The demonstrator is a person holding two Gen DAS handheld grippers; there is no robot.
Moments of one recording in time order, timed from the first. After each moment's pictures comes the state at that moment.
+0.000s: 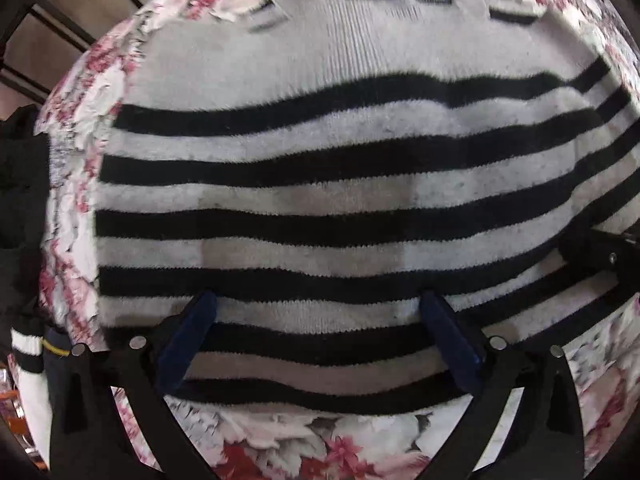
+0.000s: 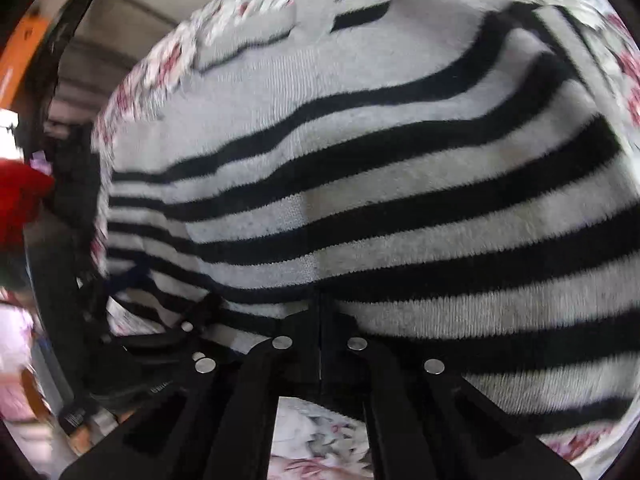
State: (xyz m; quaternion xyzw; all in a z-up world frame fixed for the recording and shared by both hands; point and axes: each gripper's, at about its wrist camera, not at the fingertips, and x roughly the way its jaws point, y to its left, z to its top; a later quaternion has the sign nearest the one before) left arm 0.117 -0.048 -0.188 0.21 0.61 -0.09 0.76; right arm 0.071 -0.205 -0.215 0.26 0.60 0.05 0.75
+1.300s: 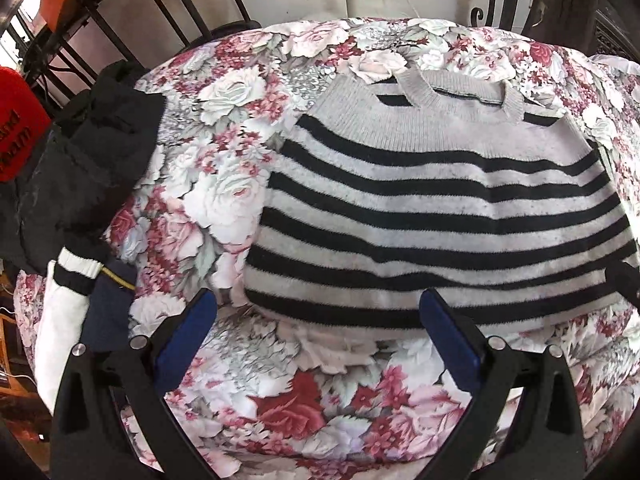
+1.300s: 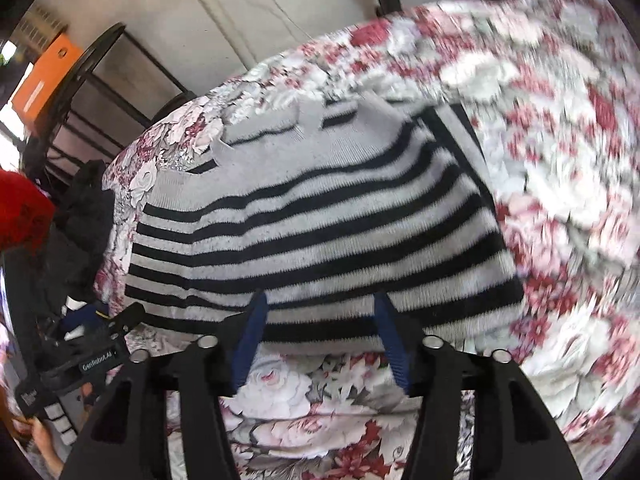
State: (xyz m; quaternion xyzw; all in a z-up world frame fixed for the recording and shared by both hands) left arm 0.075 -0.012 -0.115 0.14 0.56 -0.01 0.82; right arm 0.018 -0.208 -0.145 0.21 0.50 -0.02 0.84
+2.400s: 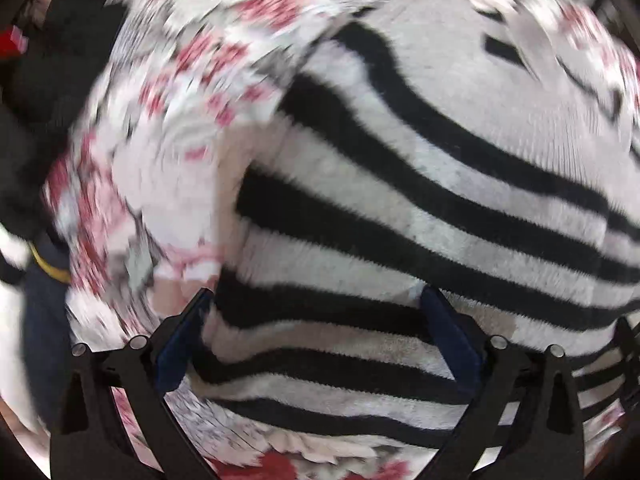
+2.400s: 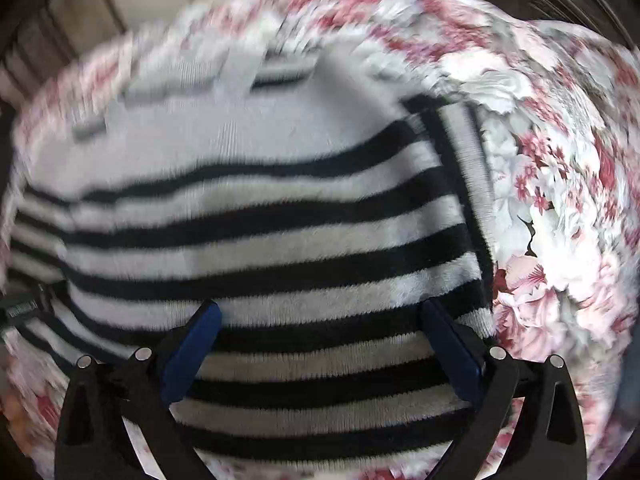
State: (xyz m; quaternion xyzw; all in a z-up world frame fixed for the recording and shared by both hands) left arm 0.153 0.010 -0.200 0.06 0.67 0.05 0.74; right arm 0.073 -0.224 -0.216 0.09 0.55 -0.12 0.82
